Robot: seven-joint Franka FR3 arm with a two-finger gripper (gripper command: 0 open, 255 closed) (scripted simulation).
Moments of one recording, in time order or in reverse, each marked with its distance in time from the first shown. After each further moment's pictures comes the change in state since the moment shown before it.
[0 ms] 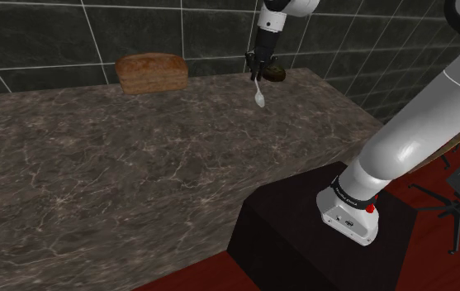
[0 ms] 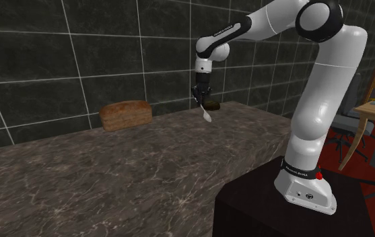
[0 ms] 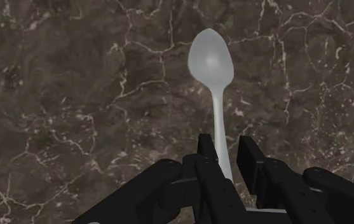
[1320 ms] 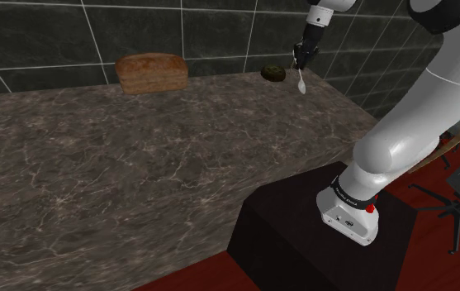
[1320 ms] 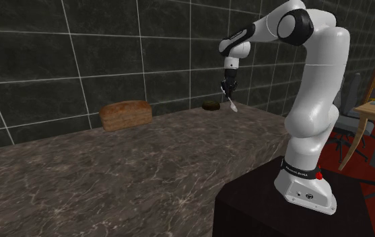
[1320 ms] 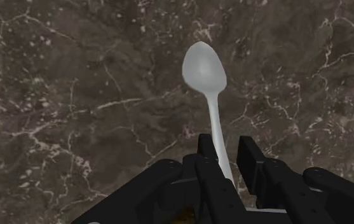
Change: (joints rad) arm -0.233 0.146 -0.251 0.194 -0.059 -0.117 -0.453
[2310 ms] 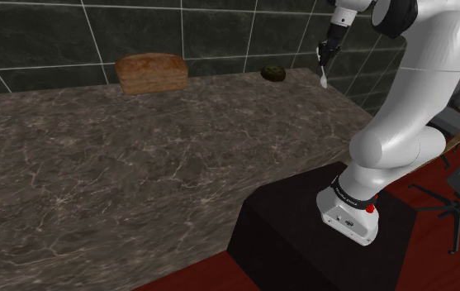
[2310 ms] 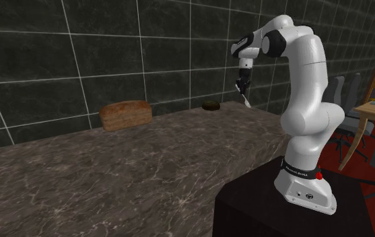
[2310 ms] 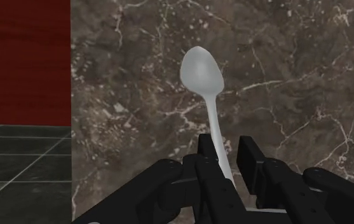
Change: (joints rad) arm -0.198 0.304 -0.105 0.376 0.056 -0.120 -0.290
